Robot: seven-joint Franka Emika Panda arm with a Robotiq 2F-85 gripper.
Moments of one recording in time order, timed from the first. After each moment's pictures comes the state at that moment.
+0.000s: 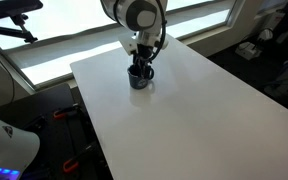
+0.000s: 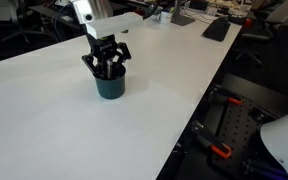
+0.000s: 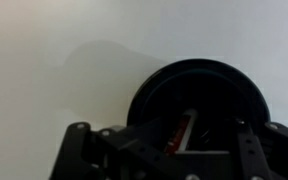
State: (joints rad) arm 0.14 0.49 0.02 -2.08 0.04 2.33 0.28
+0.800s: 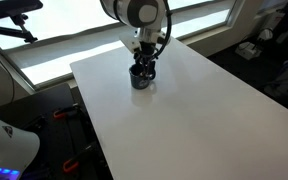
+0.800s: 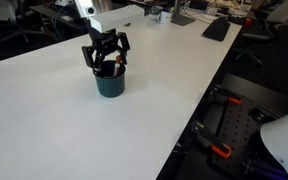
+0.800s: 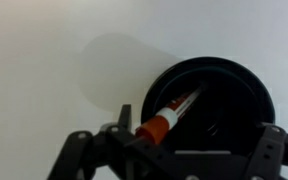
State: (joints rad) arm 0.14 0.47 0.01 -2.08 -0.03 2.33 0.26
